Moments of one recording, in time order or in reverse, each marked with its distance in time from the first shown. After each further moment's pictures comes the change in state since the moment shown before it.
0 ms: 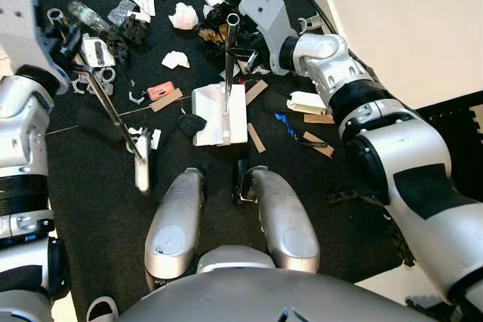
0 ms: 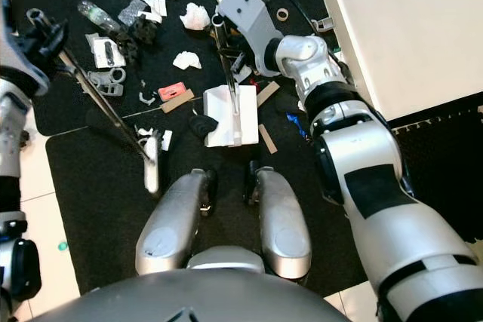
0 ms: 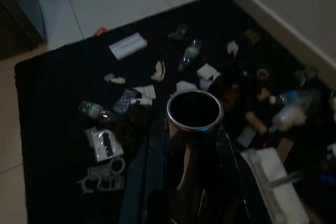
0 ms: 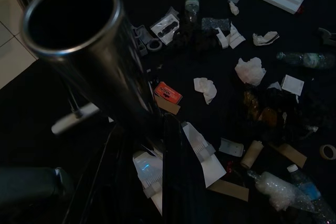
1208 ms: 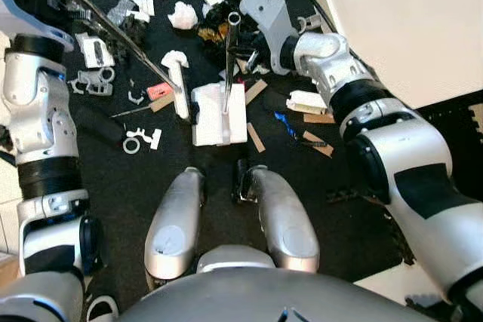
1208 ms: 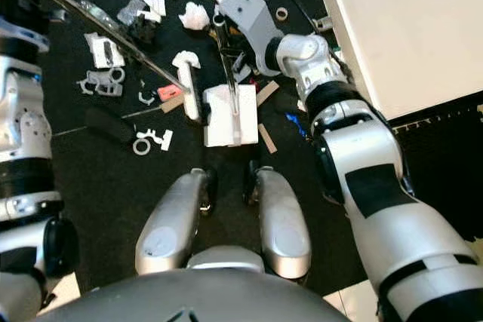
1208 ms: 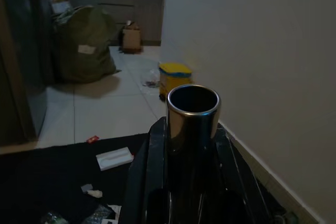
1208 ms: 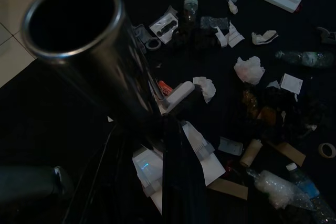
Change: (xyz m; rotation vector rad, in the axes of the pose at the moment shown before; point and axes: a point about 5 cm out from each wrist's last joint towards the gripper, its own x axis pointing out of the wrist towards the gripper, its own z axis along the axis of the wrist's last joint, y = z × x) left arm -0.002 -0.006 0.065 -0.161 -0.529 0.054; right arm 0.000 -0.001 0.001 0.001 0.000 -0.003
